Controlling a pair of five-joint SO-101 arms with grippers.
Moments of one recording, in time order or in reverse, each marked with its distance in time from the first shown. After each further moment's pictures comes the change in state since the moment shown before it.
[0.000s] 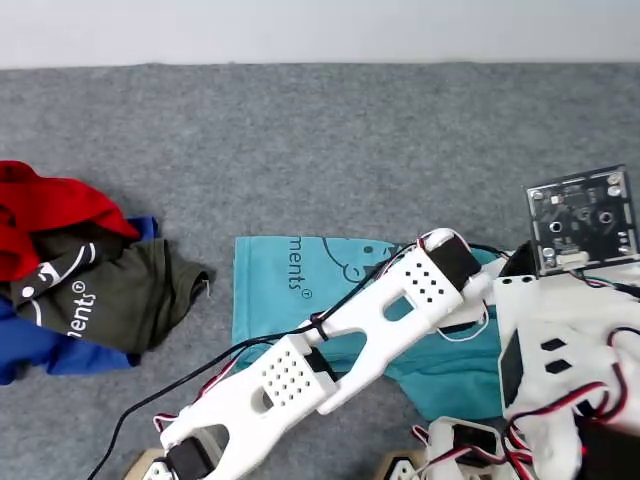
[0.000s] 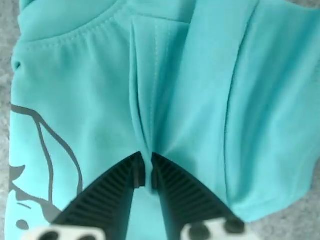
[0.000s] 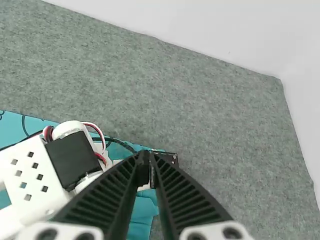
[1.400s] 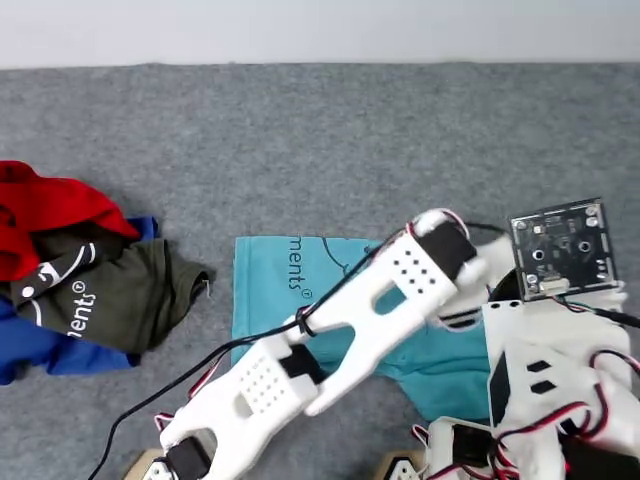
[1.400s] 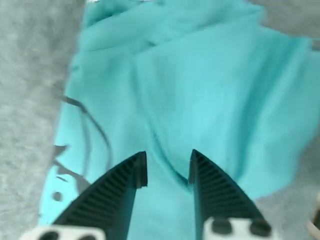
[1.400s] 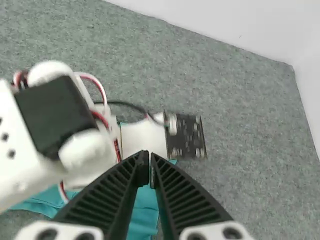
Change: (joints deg) left arm -0.2 -13.1 9.1 0.2 0.9; right arm -0.1 -7.7 10.5 0.0 0.0
